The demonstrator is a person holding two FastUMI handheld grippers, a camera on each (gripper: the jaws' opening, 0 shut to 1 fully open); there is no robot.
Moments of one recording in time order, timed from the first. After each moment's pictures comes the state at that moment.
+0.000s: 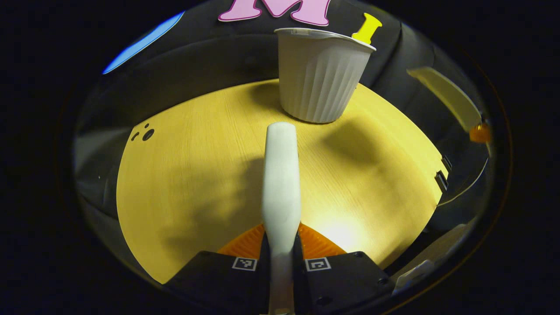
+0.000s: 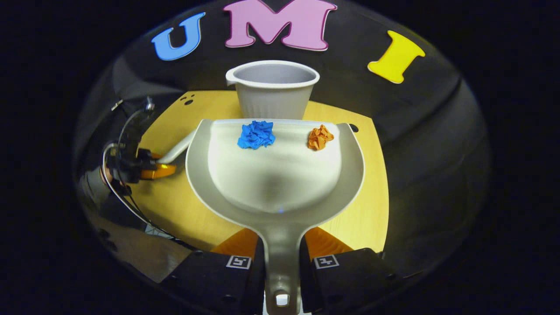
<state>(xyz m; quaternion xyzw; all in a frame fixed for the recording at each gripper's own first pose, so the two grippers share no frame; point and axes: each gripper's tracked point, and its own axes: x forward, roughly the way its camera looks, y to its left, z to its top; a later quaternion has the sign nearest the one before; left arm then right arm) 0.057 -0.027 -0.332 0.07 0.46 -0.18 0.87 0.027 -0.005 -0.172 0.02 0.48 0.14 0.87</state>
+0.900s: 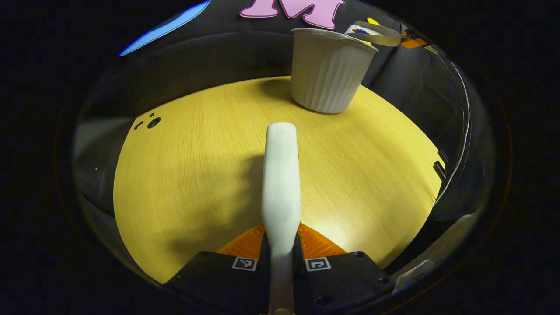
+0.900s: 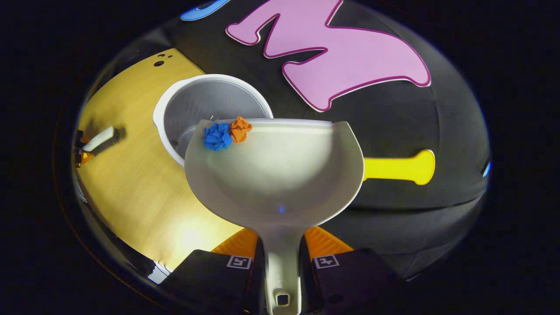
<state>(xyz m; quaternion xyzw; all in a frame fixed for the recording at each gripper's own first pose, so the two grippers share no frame) 0.039 0.025 -0.347 0.06 0.46 -0.18 0.87 0.254 -0.051 -0.094 -0.35 0.46 0.10 0.81</state>
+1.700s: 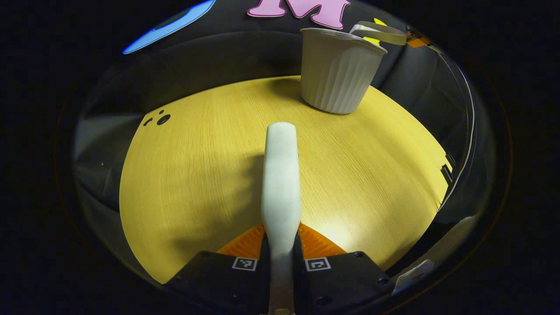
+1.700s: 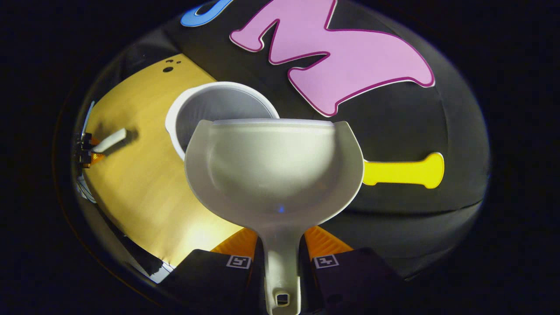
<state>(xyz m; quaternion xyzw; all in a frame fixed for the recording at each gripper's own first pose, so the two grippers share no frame) 0.039 0.029 -0.348 0.06 0.46 -0.15 0.87 0.240 -0.041 -0.077 -0.28 0.45 0.14 0.84</state>
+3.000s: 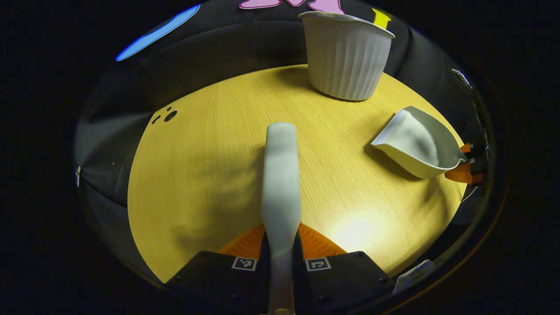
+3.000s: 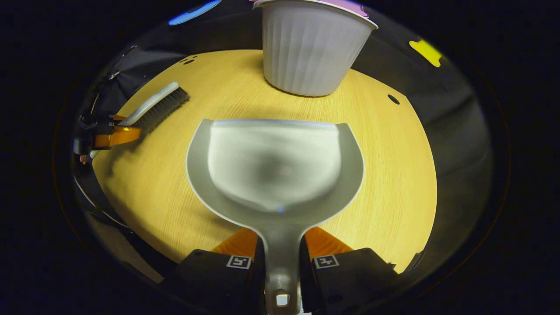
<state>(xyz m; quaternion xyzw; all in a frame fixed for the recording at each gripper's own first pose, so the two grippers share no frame) 0.043 0.020 -0.369 0.10 0.48 -0.09 0.87 -0.003 0.105 -0.369 -0.02 0.54 0.17 0.83</state>
